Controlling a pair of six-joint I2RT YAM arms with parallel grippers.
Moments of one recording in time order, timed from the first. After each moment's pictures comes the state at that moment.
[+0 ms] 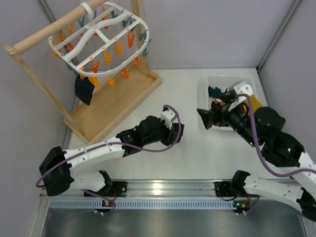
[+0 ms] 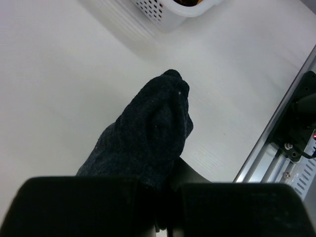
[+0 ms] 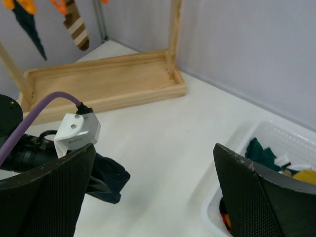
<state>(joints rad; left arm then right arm) -0.99 1.21 0.80 0.00 -0.01 -0.28 0.94 0.85 1.28 -0.48 0.29 -0.04</state>
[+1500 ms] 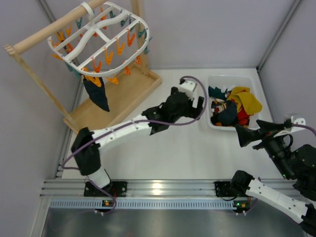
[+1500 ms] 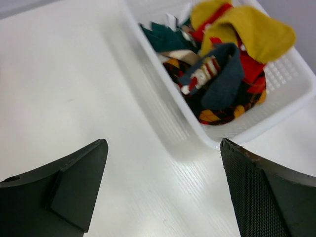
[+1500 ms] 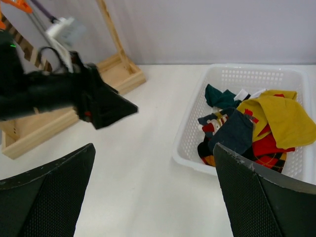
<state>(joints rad) -1.00 1.74 1.49 -0.12 -0.28 -0.29 0.95 0.26 1.06 -0.77 0.62 0.21</state>
